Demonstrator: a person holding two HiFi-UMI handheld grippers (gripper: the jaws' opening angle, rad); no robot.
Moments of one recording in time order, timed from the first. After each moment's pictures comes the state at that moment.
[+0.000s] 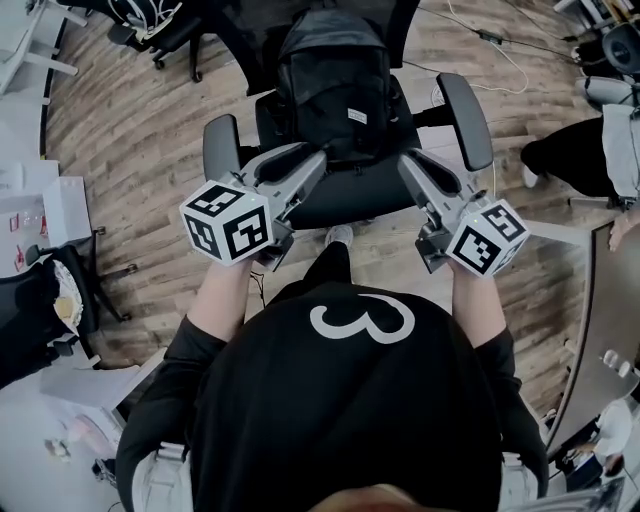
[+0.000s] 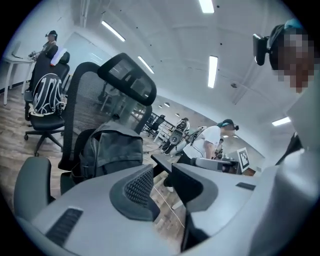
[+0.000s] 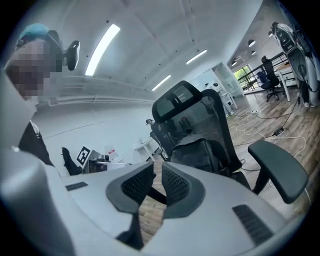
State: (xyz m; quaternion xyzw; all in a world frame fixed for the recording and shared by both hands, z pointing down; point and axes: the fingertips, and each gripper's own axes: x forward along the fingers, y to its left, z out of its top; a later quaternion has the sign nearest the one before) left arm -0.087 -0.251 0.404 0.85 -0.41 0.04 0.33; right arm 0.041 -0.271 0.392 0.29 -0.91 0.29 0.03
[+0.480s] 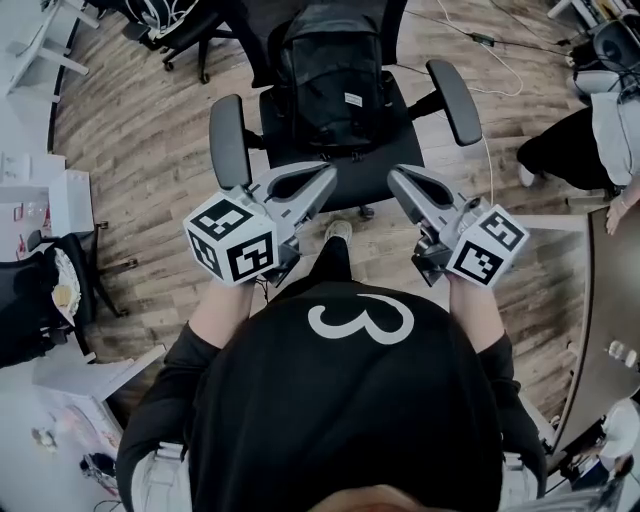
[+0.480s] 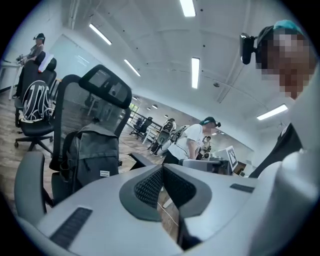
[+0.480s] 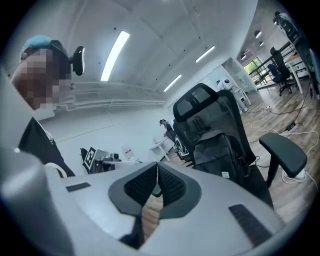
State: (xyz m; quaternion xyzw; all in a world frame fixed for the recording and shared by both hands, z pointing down) left arm -0.034 -0.146 0.354 0.88 -0.37 0.03 0.29; right arm 0.046 -0.162 0.352 0.21 -0.94 0.28 0.00
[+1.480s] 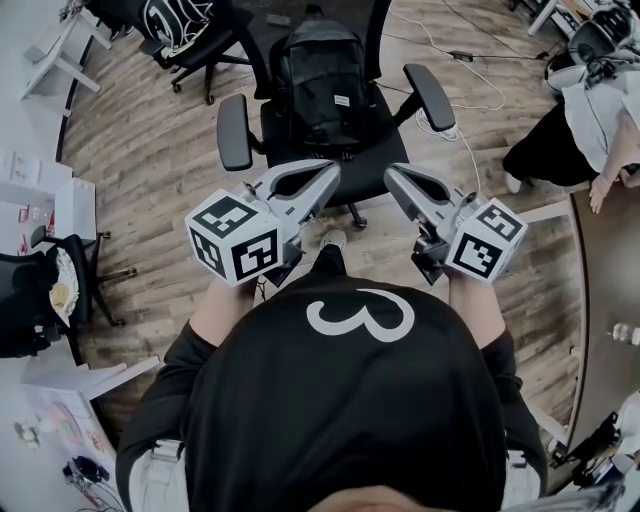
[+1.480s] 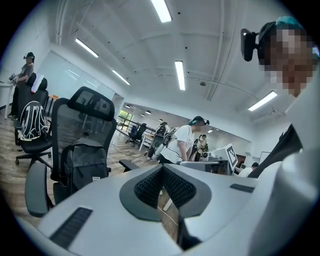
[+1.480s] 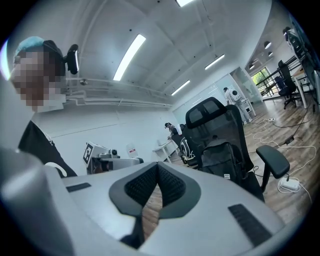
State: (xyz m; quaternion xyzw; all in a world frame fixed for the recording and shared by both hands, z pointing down) left arm 0.007 -0.041 0.287 0.90 -0.37 0.02 0.21; right arm 0.078 -0.057 0.294 0.21 -0.95 0.23 0.00
